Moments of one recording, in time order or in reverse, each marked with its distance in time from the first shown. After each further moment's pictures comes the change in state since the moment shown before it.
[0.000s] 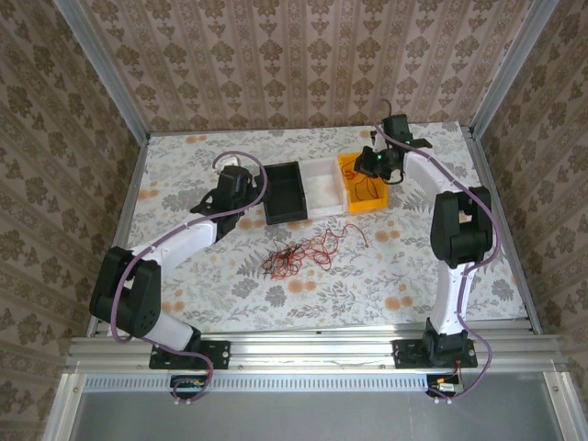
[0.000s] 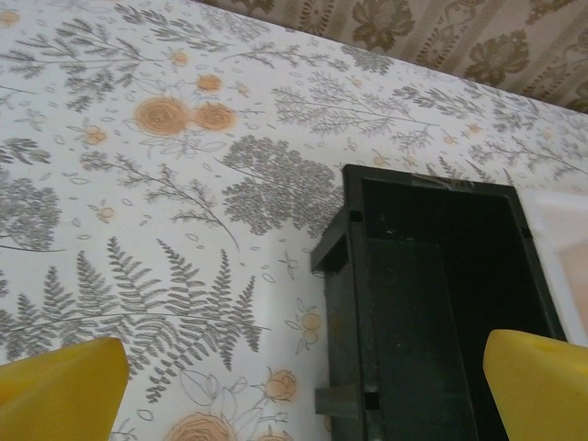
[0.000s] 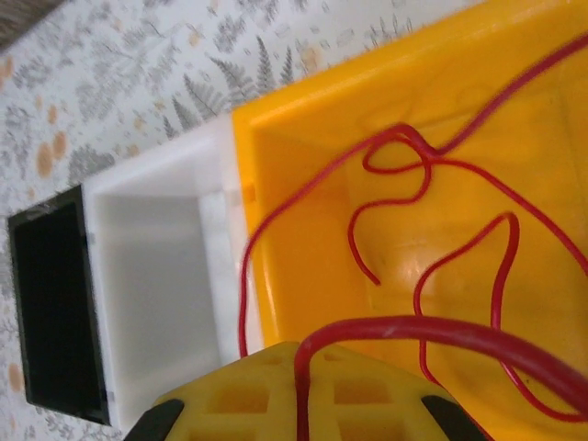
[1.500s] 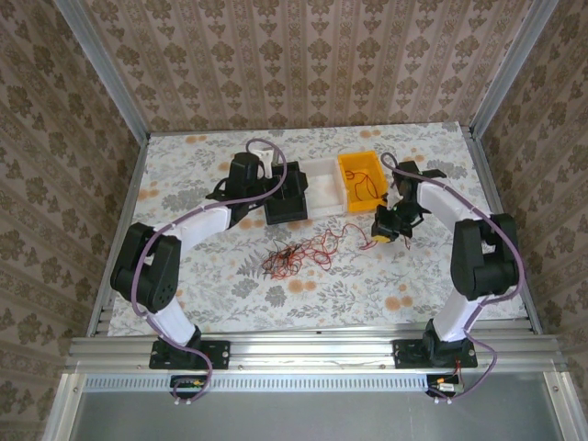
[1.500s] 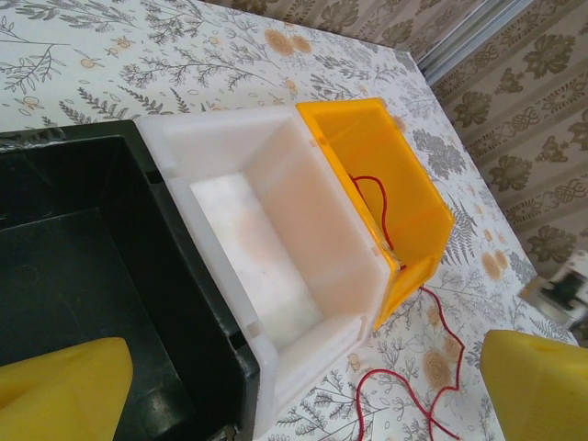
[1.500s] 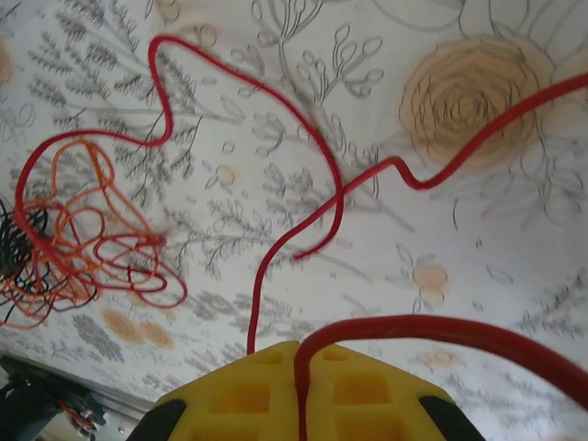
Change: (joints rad) left arm -0.009 0.188 0.136 0.184 0.629 0.028; right arm -0.014 -0.273 -0.430 -0.439 -0.027 -0.098
